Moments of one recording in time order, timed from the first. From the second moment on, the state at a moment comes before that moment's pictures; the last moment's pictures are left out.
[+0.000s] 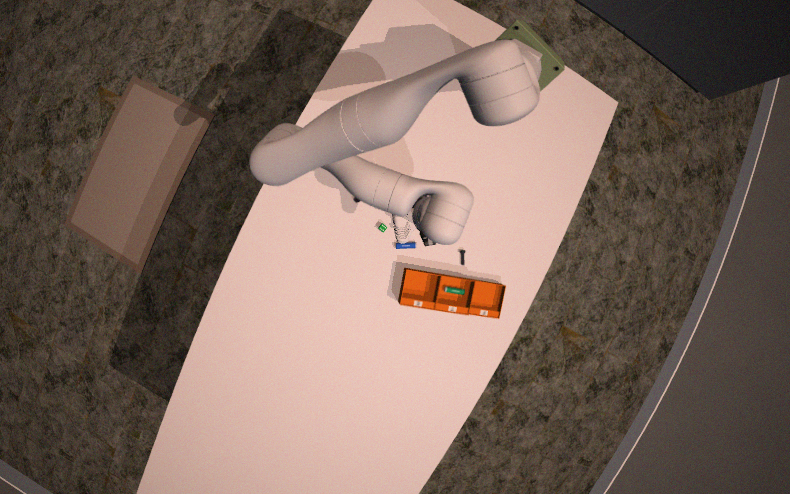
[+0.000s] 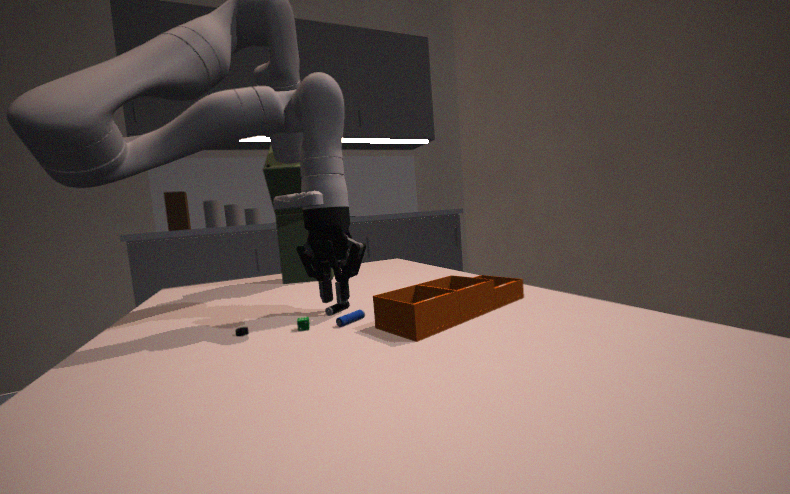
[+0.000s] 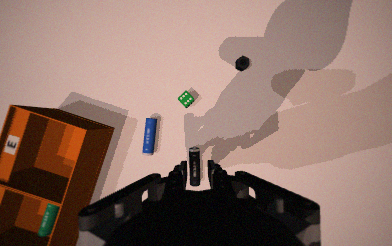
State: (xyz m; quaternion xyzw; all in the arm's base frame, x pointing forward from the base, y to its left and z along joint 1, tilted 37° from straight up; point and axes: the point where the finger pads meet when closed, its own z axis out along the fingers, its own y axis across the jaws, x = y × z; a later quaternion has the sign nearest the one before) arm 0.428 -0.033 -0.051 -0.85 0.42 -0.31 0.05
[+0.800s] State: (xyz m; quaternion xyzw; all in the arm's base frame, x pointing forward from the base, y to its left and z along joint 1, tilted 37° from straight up) arm 0.437 -0.032 -0.058 -0.85 0.42 -0.31 0.05
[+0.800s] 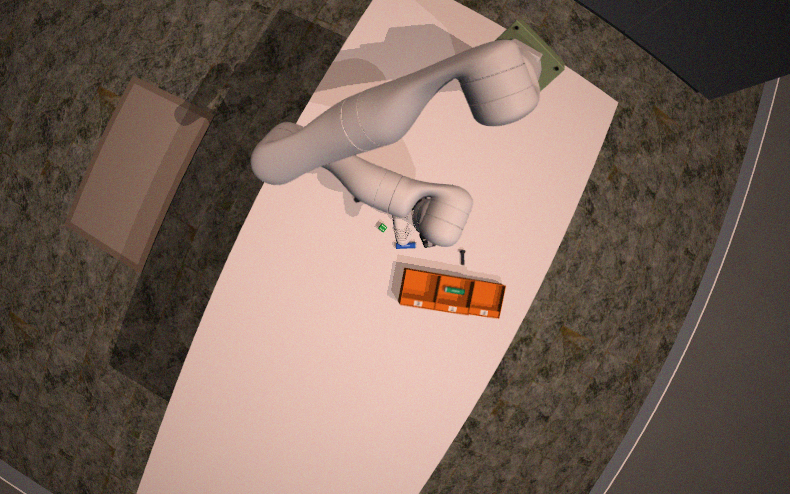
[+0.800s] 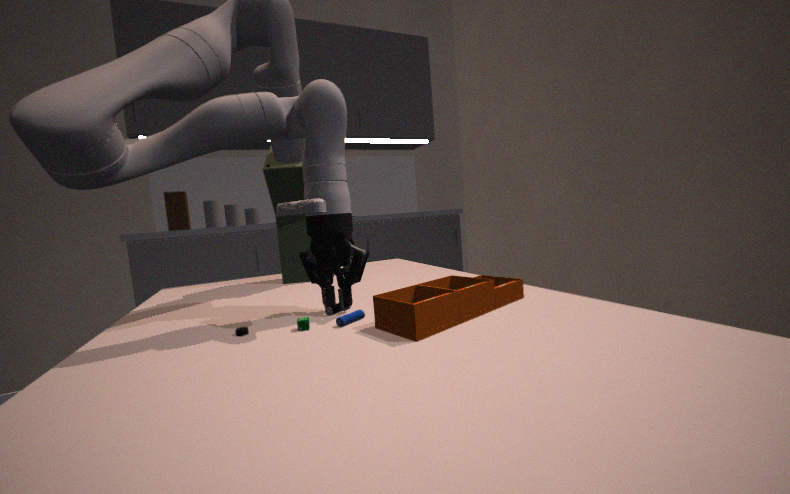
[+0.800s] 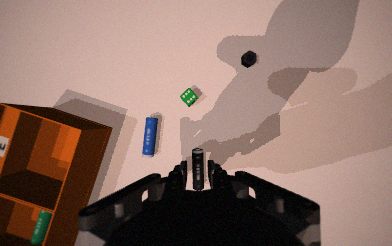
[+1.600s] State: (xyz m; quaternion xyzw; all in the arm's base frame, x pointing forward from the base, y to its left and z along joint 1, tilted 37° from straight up) arm 0.437 -0.033 -0.060 -0.85 0.43 -0.31 0.05
